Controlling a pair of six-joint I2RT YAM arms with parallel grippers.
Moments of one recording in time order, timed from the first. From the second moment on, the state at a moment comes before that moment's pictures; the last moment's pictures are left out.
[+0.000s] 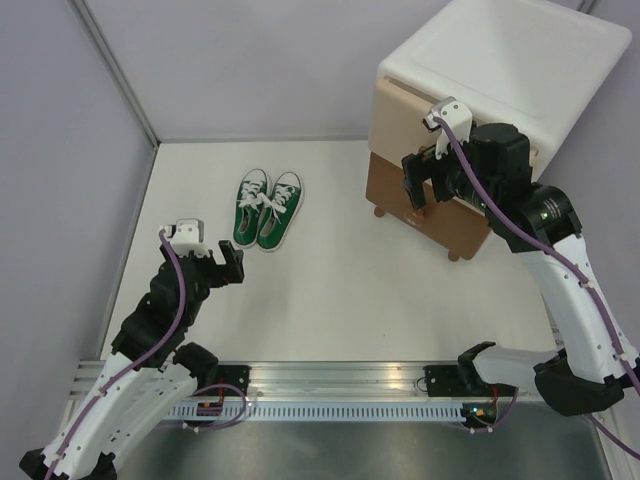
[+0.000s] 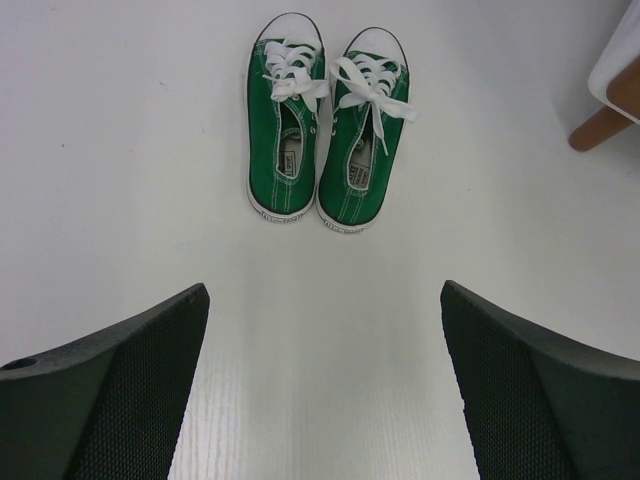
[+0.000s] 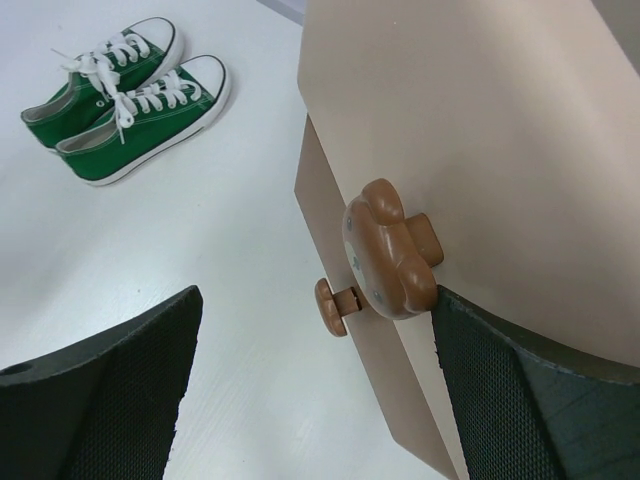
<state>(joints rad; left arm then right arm) -0.54 0.45 0.68 -0.55 -0.42 -0.29 0.47 1.23 1.70 -0.89 0.03 -0.13</state>
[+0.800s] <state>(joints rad) -0.54 0.45 0.68 -0.55 -0.41 -0.29 0.49 1.15 1.67 -0.85 0.09 -0.08</state>
